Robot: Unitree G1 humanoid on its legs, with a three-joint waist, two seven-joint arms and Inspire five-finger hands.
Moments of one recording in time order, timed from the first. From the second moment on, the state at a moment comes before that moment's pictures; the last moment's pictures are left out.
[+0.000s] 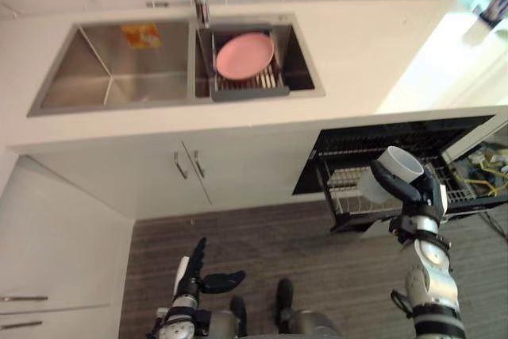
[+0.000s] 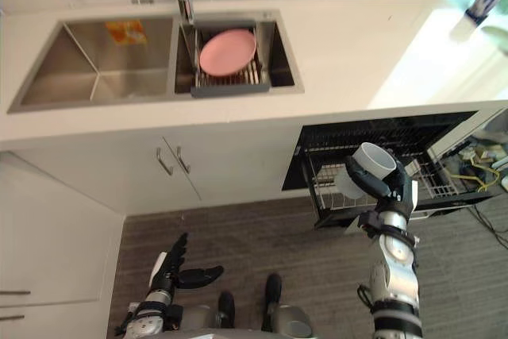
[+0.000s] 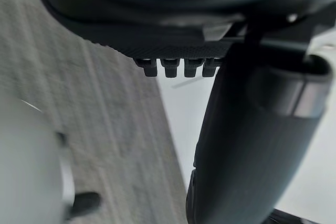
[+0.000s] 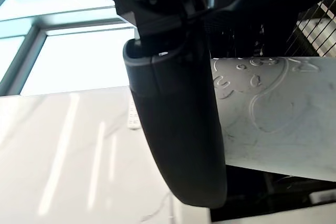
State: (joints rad) left arm 0.25 0.20 -0.19 0.52 -0.06 -0.16 0.19; right arm -0.12 -0.32 -0.28 0.31 0.35 0.00 -0.22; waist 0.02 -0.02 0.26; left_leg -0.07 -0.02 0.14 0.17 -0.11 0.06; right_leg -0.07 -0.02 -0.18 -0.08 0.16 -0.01
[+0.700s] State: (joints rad) left arm 0.10 0.21 -0.19 0.65 -0.18 -0.24 0.19; right arm -0.89 -0.79 -0.07 1.18 0.23 0.14 -0.05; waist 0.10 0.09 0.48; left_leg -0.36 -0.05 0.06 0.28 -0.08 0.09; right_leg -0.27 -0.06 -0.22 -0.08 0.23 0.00
